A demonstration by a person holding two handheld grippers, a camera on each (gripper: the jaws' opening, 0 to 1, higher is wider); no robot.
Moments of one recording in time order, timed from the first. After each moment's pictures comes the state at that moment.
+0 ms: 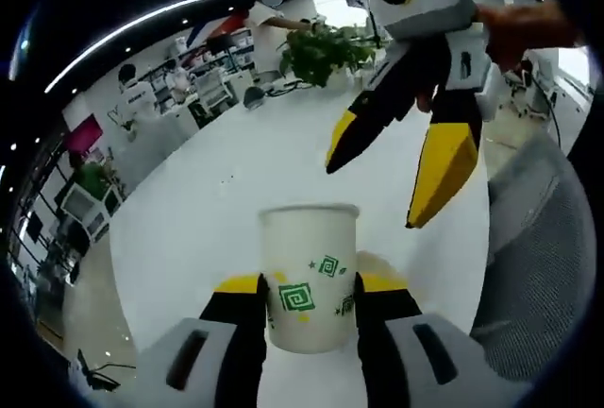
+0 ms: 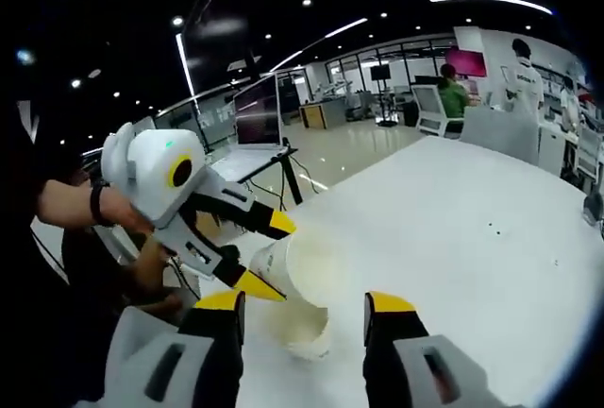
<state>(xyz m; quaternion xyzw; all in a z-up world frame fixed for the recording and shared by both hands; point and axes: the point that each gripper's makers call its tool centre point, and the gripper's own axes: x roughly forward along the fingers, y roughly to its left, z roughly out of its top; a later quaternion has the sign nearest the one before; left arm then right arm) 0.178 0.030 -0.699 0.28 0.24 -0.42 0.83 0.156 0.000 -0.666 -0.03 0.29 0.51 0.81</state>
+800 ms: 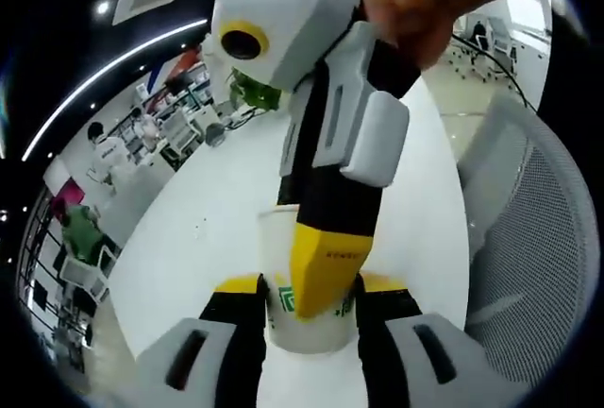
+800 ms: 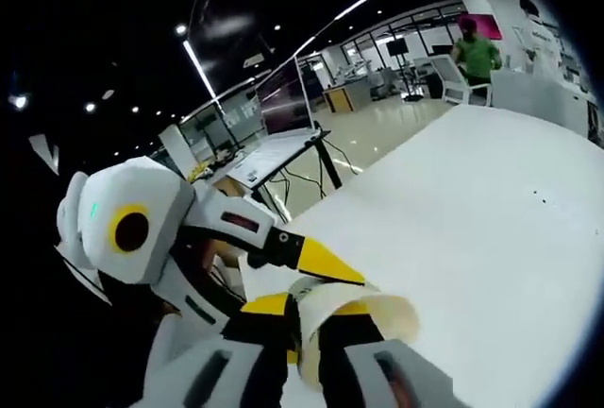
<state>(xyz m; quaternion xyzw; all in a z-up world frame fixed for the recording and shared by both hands) 0.137 -0.017 -0.691 0.33 0.18 -0.49 0.79 0.133 0.024 -0.678 0.04 0.35 0.56 0.75</state>
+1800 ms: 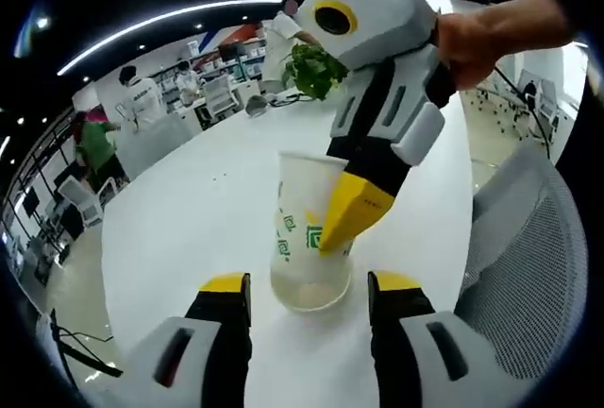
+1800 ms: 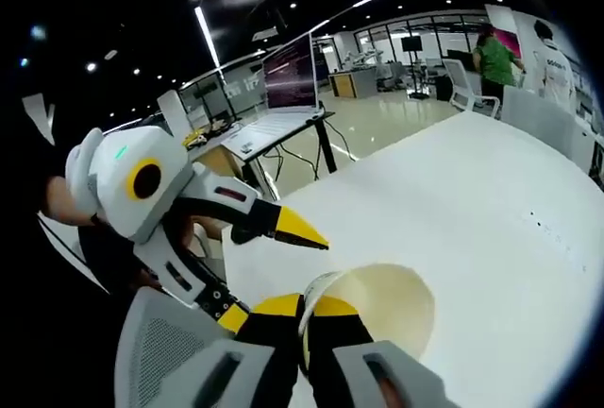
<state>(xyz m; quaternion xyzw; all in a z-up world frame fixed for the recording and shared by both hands) 0.133 0.031 -0.705 0.20 0.24 -0.41 0.86 0.129 0.030 -0.694 -0.07 0.35 0.56 0.75</state>
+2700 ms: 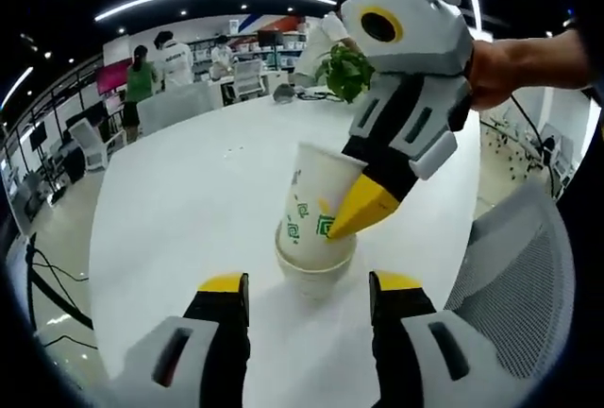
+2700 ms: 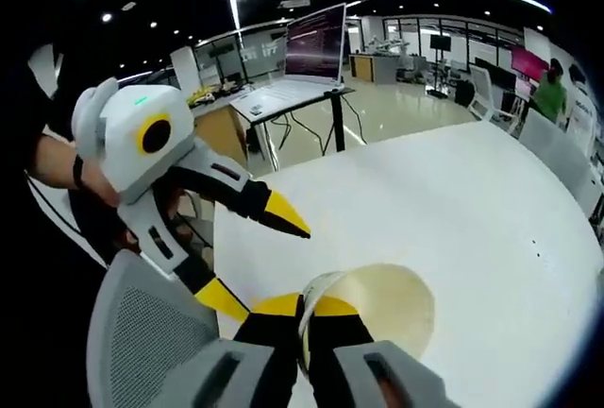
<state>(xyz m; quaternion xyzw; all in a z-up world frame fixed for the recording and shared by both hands) 0.125 0.061 -0.728 0.11 0.28 -0.37 0.88 0.127 0.044 -0.718 -0.18 0.35 0.57 0.72</state>
